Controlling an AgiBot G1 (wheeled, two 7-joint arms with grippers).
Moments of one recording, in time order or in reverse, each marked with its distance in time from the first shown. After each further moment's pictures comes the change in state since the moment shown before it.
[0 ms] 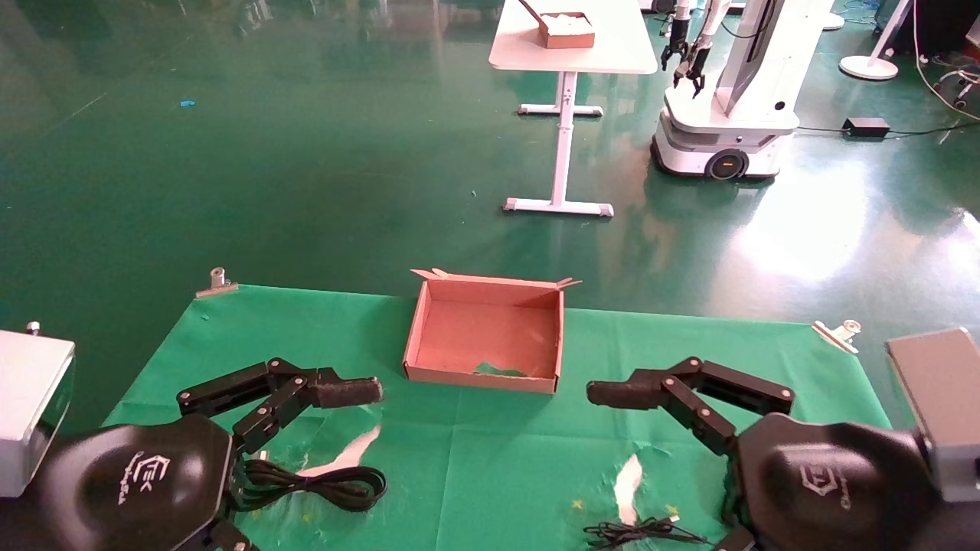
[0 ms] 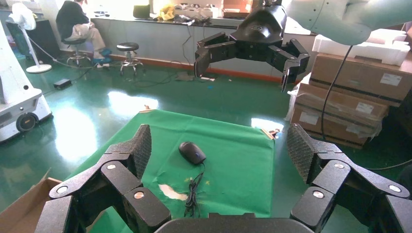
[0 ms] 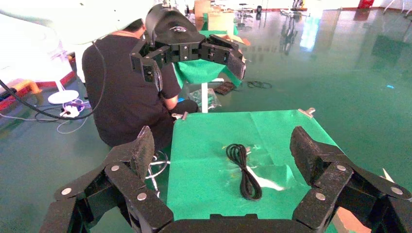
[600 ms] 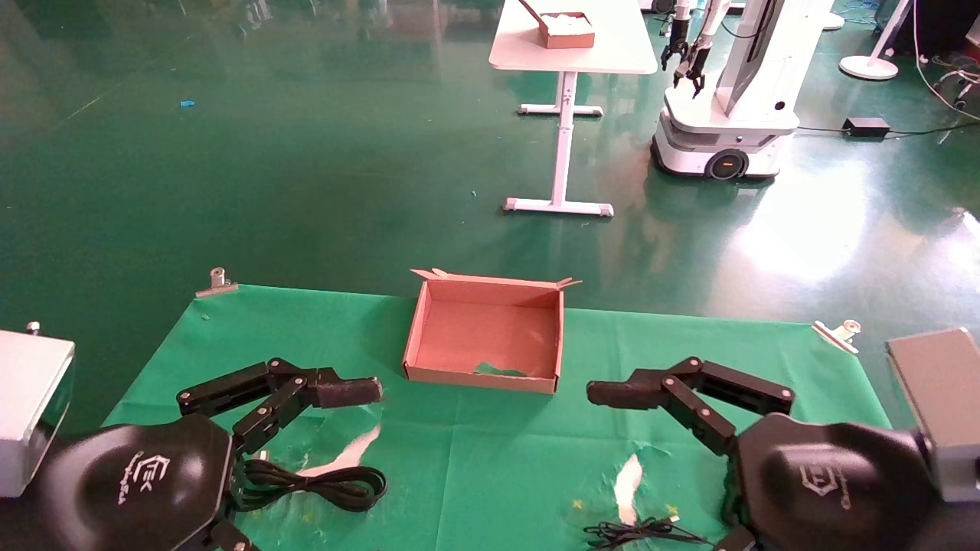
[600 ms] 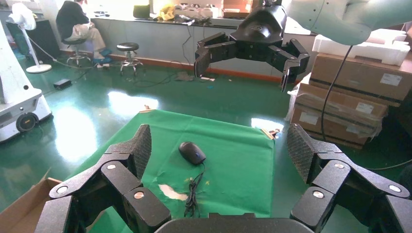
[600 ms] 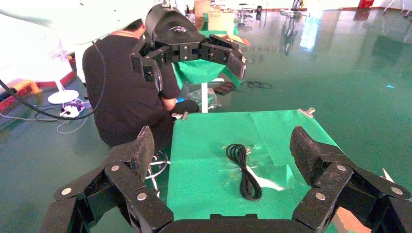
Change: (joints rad) left arm 0.000 0.000 0.000 0.000 0.000 0.000 0.000; right arm 0.000 0.000 0.000 0.000 0.000 0.000 0.000
